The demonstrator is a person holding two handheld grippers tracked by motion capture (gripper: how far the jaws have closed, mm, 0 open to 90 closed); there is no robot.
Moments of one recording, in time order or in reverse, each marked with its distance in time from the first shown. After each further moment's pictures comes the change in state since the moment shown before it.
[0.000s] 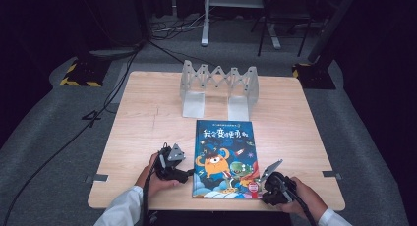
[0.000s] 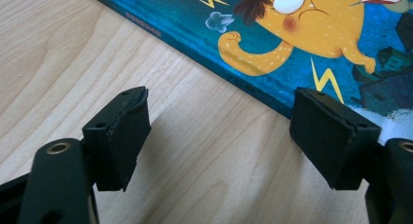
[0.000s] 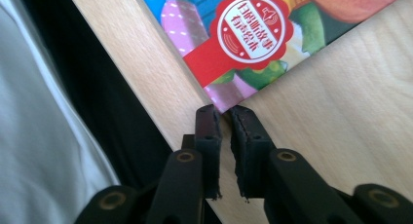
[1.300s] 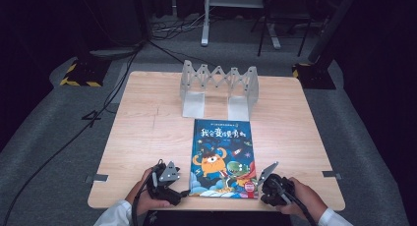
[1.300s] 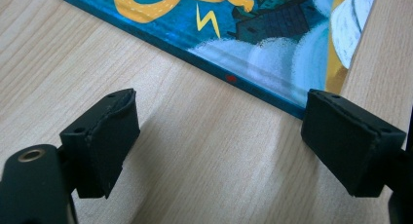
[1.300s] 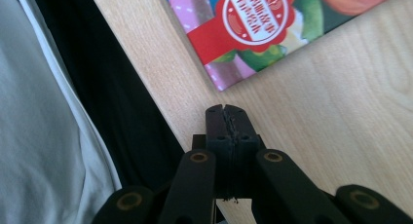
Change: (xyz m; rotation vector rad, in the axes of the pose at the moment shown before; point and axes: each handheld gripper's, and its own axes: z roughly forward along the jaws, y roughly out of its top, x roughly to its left) left arm -0.032 -0.030 -0.028 0.020 -0.092 0.091; right arm 0.010 0.005 -0.003 0.037 -0.020 -0.074
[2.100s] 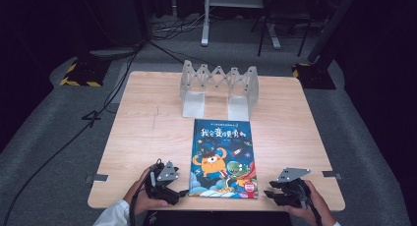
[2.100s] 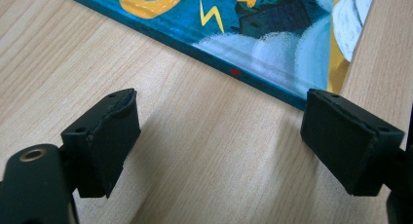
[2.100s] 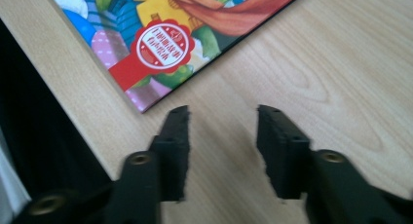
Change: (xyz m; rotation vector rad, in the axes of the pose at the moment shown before) left arm 0.004 -0.003 -0.004 0.001 0.000 0.005; right arm -0.018 -0.052 0.006 -0.404 -0.120 0.161
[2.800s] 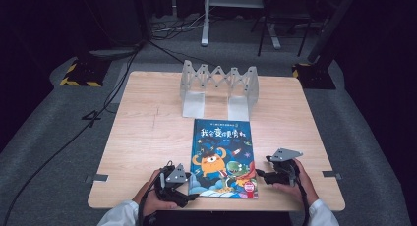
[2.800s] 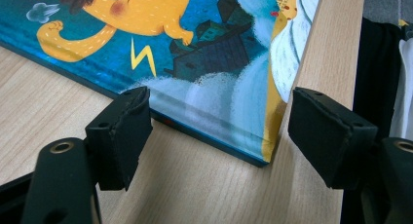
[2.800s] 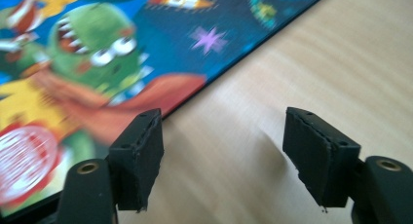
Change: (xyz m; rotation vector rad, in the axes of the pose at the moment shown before) left arm -0.016 0.017 0.014 -0.026 -0.126 0.015; right arm -0.044 0.024 0.039 -0.163 -0.077 0.008
